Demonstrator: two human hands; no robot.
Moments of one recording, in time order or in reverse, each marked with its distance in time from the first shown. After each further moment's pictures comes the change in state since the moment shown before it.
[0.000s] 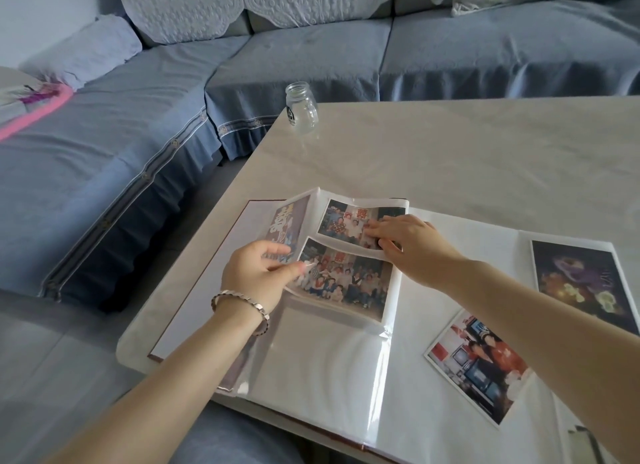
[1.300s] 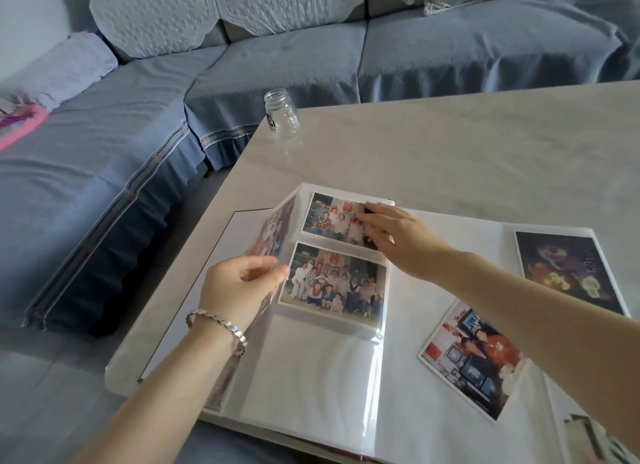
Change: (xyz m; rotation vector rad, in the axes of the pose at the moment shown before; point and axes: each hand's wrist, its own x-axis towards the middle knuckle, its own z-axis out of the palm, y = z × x) left_hand -0.005 0.007 -0.007 -0.115 0.039 0.019; right_hand 0.003 0.006 -0.005 0.091 0.059 0.028
